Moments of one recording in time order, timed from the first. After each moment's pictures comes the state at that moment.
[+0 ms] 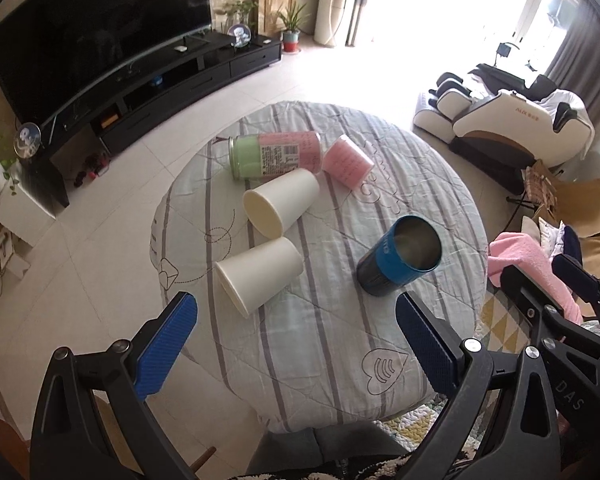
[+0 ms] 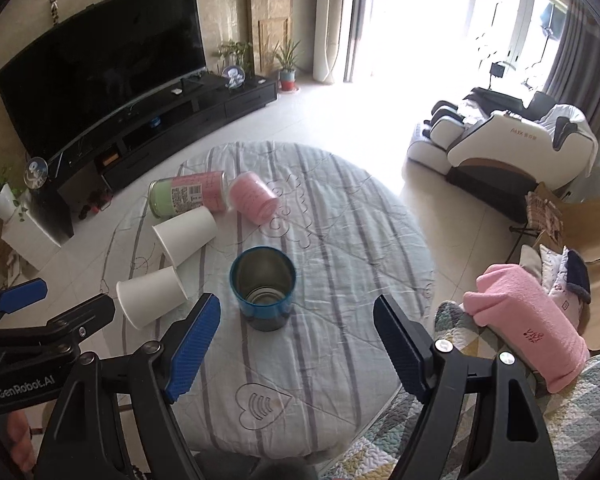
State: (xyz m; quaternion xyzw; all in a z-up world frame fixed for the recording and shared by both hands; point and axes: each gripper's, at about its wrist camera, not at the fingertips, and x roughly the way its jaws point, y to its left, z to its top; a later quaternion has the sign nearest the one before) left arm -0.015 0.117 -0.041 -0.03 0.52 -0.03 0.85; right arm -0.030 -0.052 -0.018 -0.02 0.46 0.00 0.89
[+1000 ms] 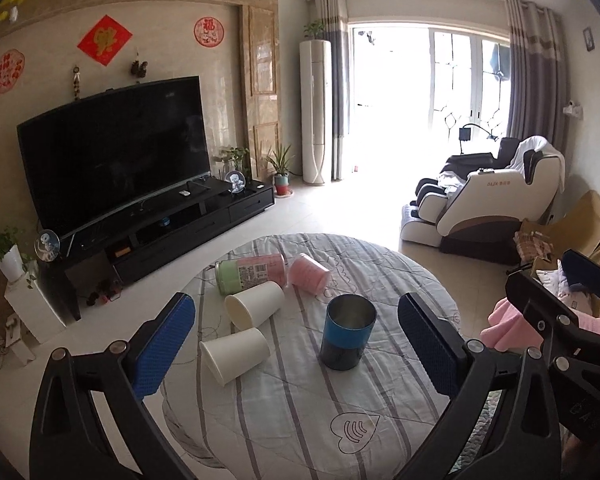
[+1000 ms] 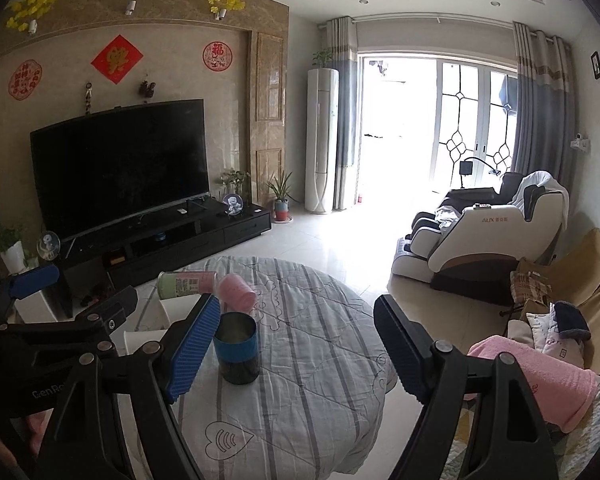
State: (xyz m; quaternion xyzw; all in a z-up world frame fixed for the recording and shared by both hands) left arm -0.123 0.053 -0.005 0.02 0.25 -0.03 0.97; right arm -0.145 -0.097 0.001 -0.01 0.21 0.00 0.98
